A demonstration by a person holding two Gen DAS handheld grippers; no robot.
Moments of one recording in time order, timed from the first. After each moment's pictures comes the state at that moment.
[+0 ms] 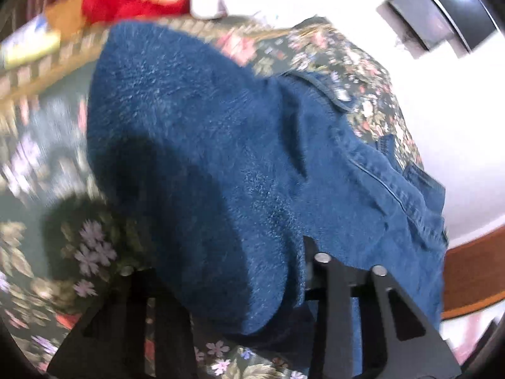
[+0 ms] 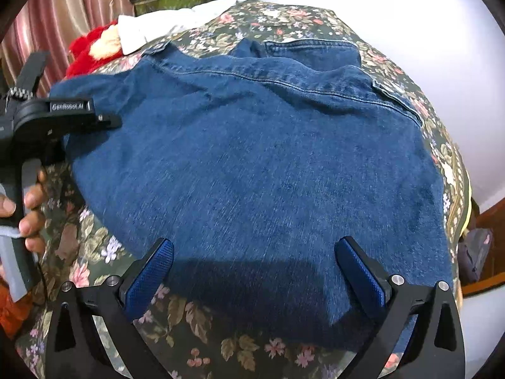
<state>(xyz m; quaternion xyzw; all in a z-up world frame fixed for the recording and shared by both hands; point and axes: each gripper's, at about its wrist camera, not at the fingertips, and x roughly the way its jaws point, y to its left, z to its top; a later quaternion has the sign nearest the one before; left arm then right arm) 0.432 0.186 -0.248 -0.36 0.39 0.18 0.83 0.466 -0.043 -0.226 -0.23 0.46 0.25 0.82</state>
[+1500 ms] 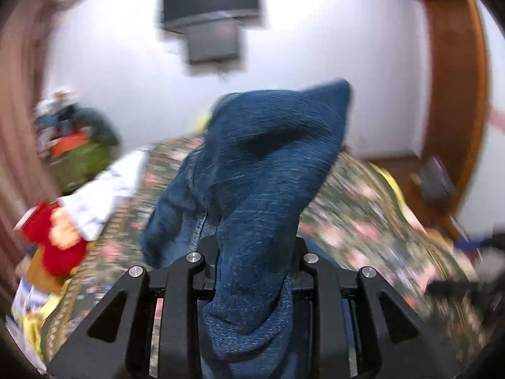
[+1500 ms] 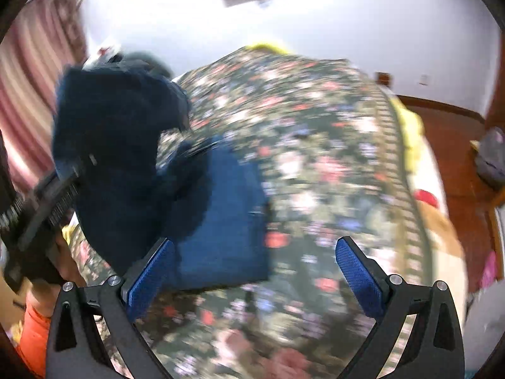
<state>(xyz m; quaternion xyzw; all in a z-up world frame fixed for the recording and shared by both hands) 0.416 -0.044 -0.096 0.05 0.27 -0.01 0.96 0.439 -0.226 -0.120 0.04 0.44 0.19 0.88</state>
